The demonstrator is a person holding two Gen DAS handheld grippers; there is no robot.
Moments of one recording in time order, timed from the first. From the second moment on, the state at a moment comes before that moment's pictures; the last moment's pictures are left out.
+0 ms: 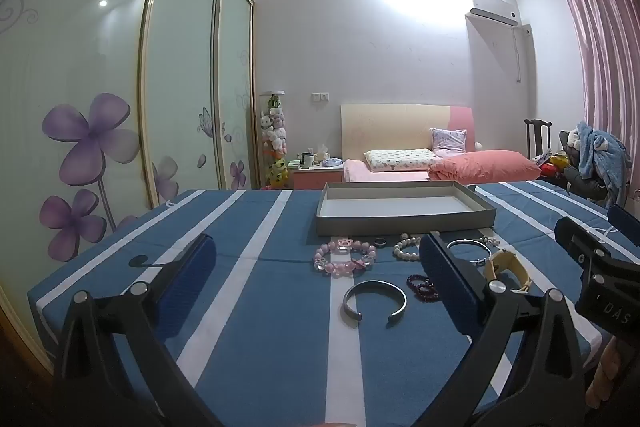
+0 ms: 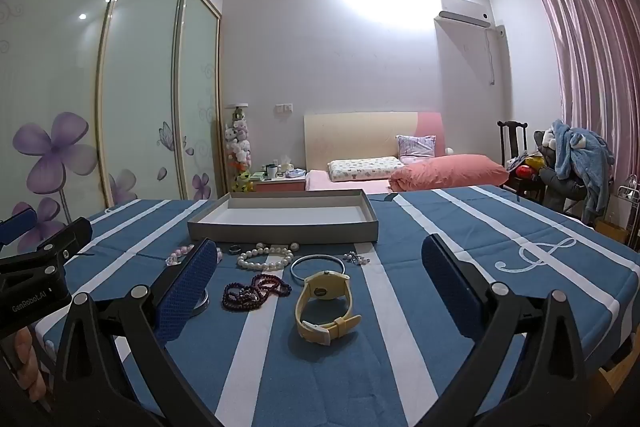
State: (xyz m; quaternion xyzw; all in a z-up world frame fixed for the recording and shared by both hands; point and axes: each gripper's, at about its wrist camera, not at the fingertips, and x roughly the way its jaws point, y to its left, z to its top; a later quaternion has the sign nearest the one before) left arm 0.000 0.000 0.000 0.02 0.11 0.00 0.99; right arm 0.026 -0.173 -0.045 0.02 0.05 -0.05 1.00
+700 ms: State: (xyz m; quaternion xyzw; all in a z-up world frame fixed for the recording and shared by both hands) left arm 0.000 0.000 0.000 0.02 0.11 0.00 0.99; right arm 0.026 -0.174 -0.045 0.03 0.05 -0.05 1.00
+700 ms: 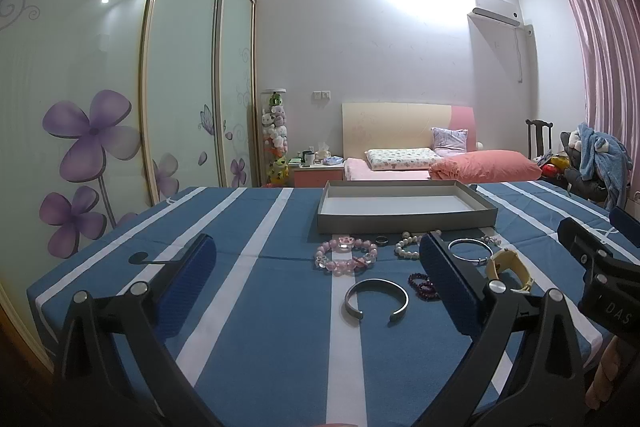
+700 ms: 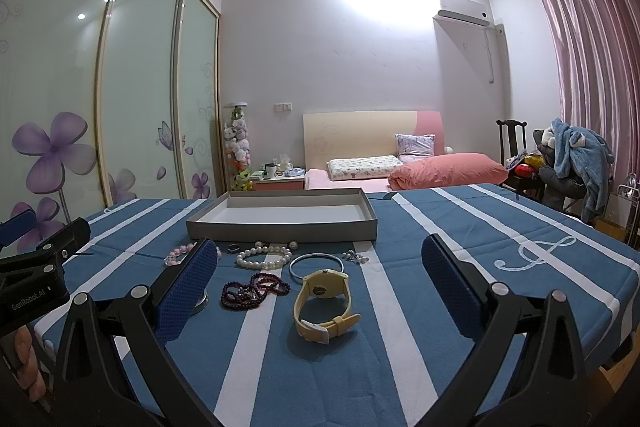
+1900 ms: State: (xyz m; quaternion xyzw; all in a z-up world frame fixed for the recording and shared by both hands) left arm 0.000 0.000 -0.006 0.02 0.11 0.00 0.99; right arm 0.027 -0.172 -0.045 0.03 0.06 -0.05 1.00
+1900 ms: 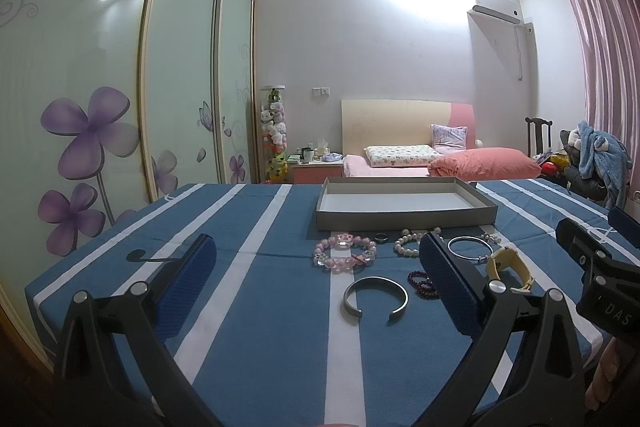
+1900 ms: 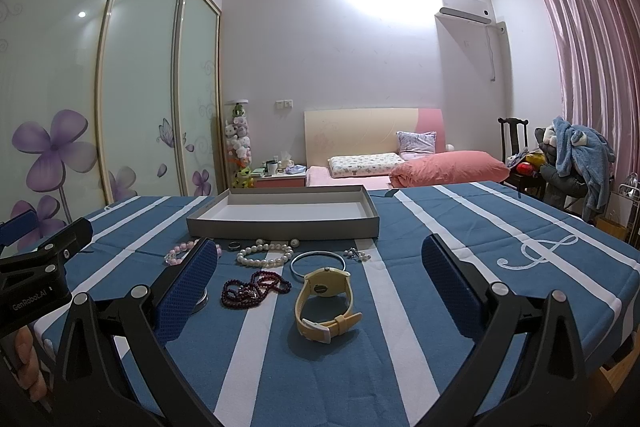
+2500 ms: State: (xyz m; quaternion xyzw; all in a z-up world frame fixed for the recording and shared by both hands) left arm 0.003 -0.004 -0.009 0.02 0.11 0.00 0.99; right arm 0.027 -0.172 -0.045 0.03 0.06 -0.05 1.00
